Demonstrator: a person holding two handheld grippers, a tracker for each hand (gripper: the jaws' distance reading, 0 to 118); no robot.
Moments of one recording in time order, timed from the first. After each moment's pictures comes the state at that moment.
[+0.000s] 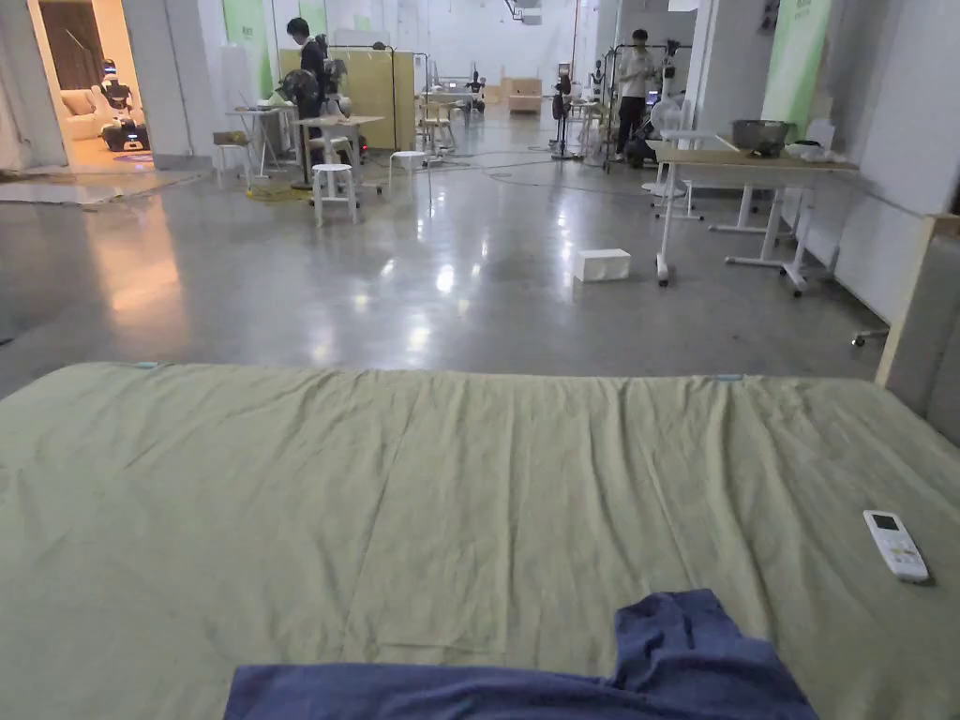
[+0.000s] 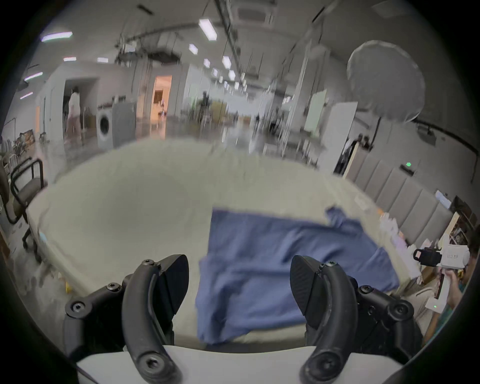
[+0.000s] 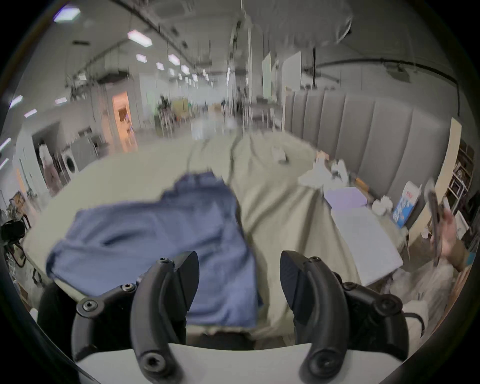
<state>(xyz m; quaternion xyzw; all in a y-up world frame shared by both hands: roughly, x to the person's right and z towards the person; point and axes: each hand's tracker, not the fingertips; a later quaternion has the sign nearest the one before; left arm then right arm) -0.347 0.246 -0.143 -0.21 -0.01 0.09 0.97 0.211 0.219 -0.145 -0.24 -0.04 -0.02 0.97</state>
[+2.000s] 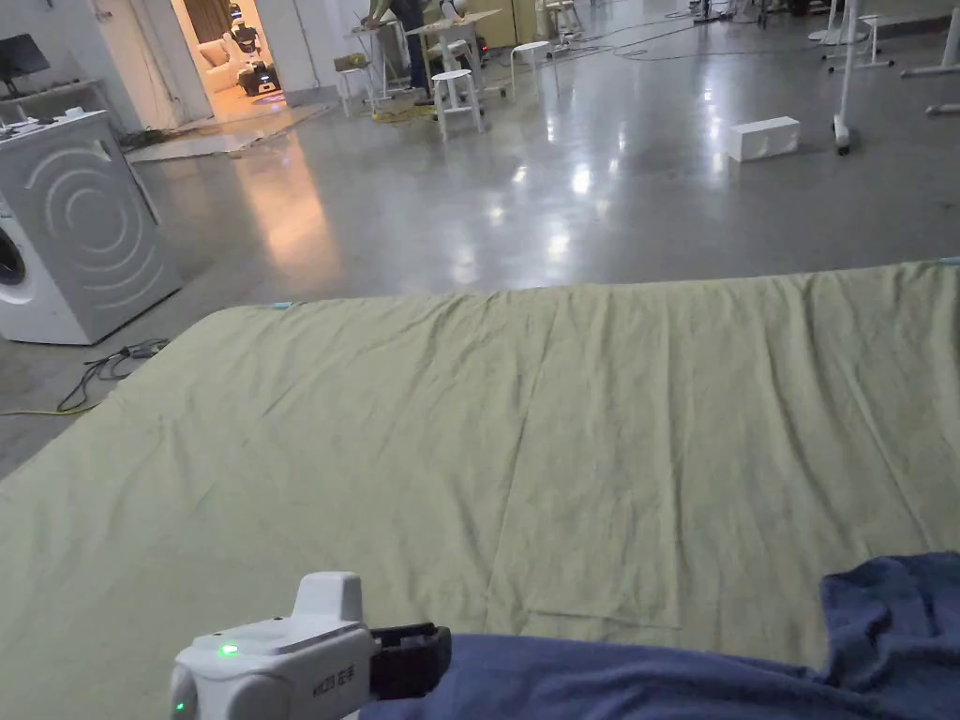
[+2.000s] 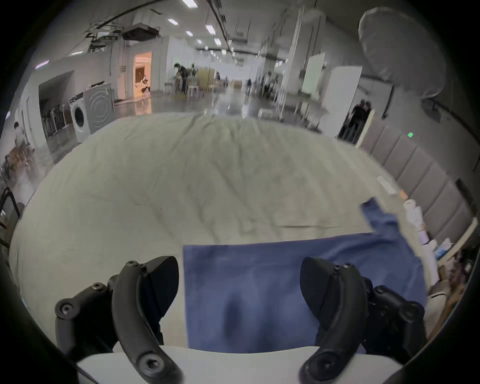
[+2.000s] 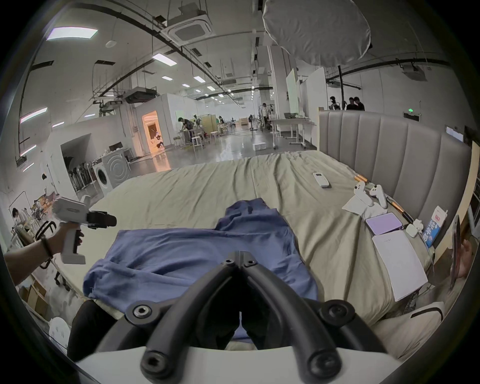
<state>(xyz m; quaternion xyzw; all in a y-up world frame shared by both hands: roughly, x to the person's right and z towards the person) -0.369 0.150 -0.445 -0.40 -0.02 0.05 0.91 0.159 0.242 -0.177 -0.24 0.04 -0.04 0.97</state>
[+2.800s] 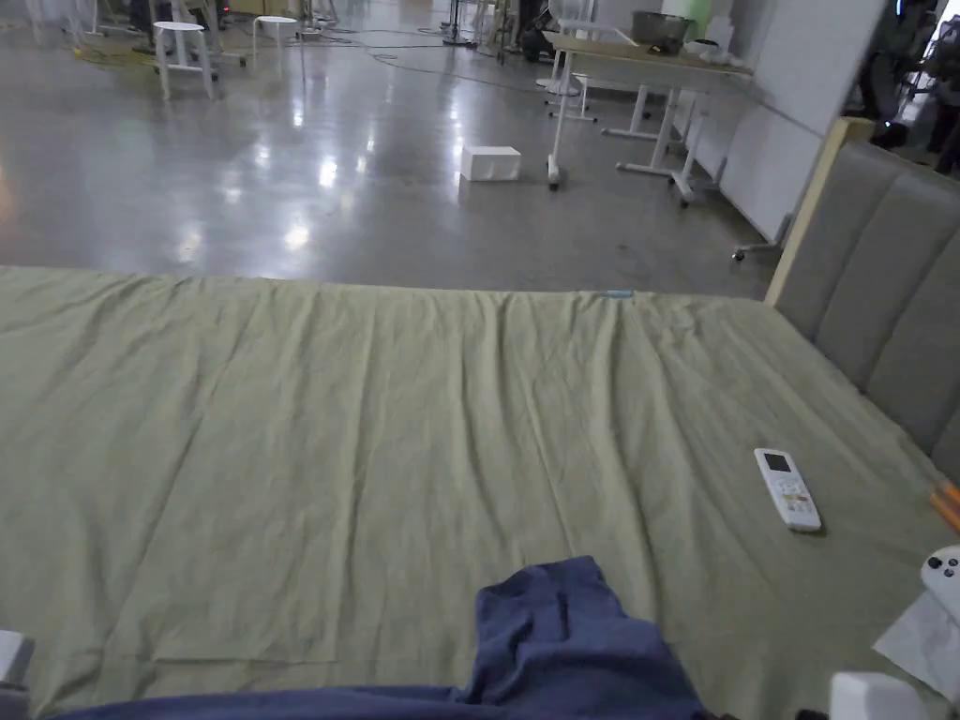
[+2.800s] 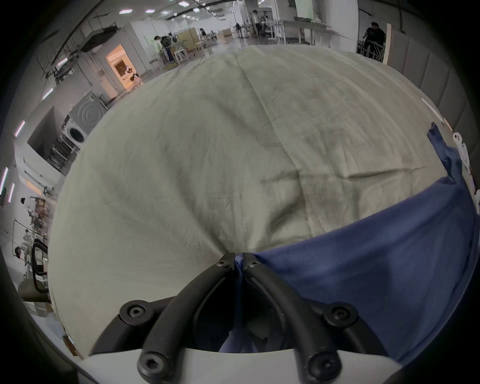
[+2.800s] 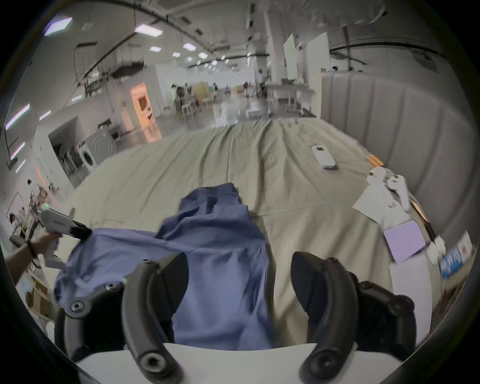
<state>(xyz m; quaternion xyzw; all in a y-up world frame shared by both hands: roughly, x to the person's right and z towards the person) -0.311 0.096 -0.508 -0.53 0.01 -0.10 0.84 0.243 0.186 -0.396 -0.37 0.05 -0.02 0.93</state>
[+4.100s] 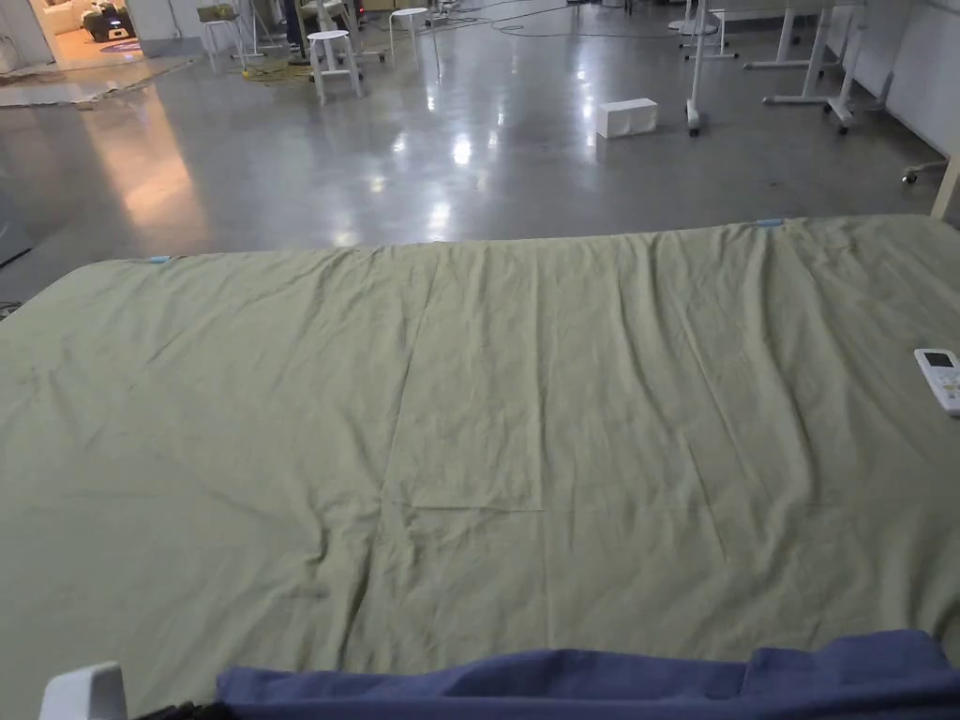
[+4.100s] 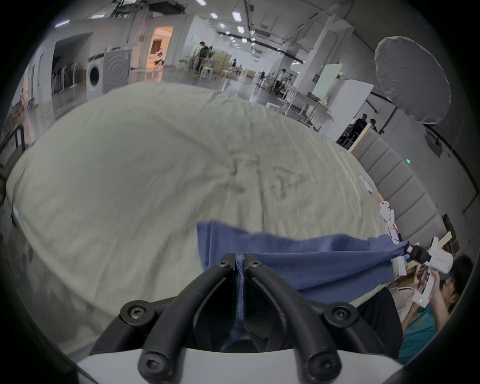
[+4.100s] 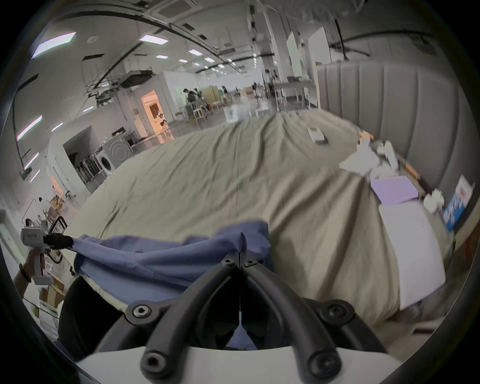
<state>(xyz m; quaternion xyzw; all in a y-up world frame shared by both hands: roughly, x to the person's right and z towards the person) -0.398 0.161 -0.227 -0.41 -0.03 0.17 0.90 0.257 0.171 -0.204 -0.35 0.07 -0.09 0.93</state>
